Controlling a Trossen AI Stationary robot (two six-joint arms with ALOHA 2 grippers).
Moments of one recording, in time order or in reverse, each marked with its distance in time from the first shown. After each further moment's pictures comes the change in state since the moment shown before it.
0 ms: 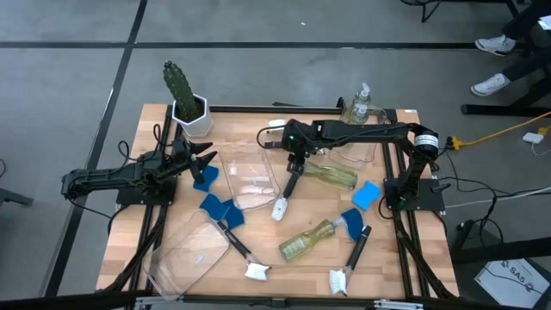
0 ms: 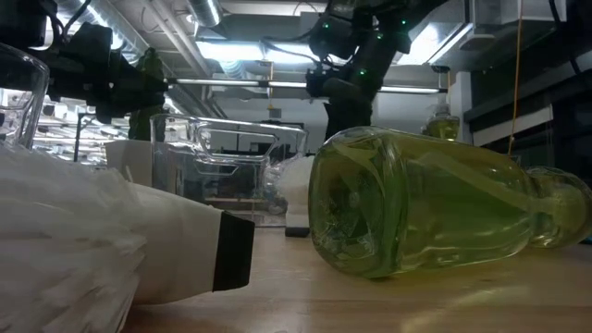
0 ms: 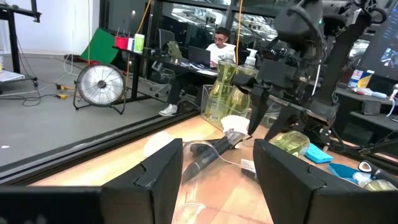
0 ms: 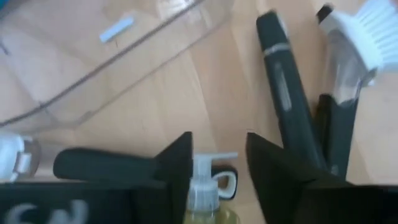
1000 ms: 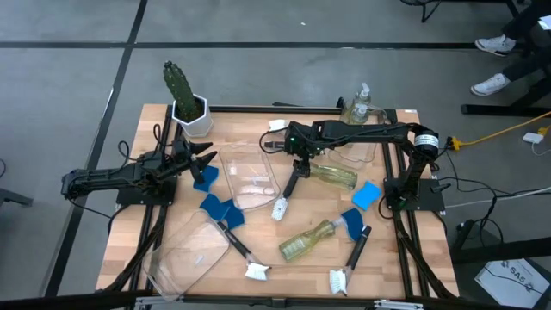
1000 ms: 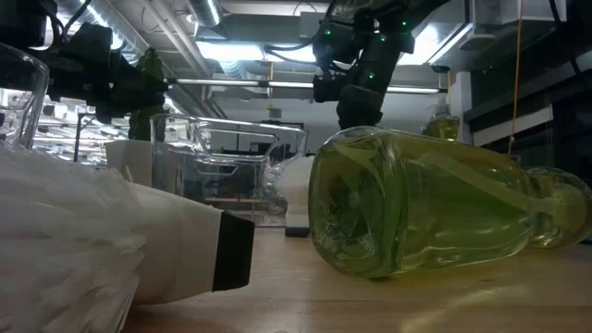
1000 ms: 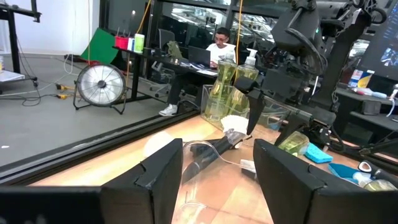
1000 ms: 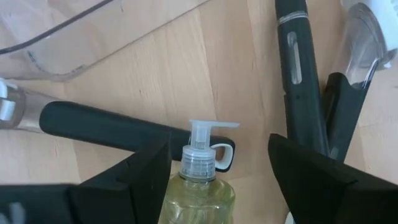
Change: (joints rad) left arm 0.000 0.000 0.000 0.000 0.000 0.000; right arm -0.005 0.000 -0.007 -0.081 -0.002 -0.120
